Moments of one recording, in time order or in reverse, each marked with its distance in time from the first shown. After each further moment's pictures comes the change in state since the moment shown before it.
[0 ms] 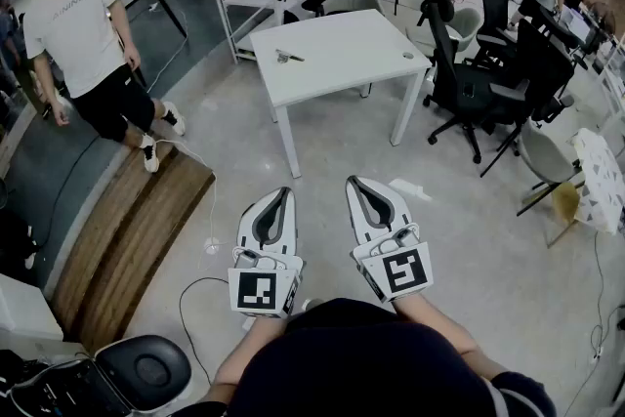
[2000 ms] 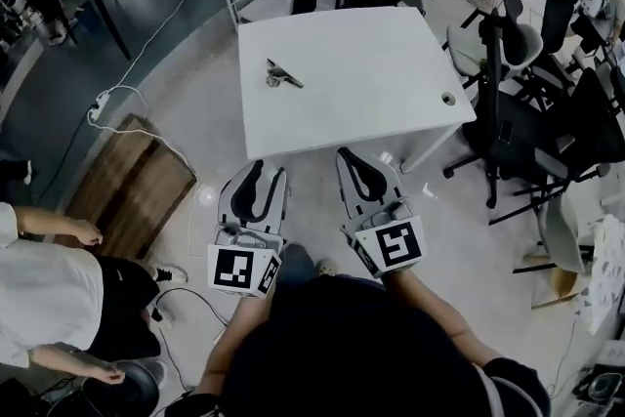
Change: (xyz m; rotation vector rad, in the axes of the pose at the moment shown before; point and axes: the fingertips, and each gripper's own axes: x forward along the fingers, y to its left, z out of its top) left arm 0.410 0.171 -0.138 -0.084 0.096 0.099; right arm 0.375 -0.260 -0.176 0.138 0.087 0.154
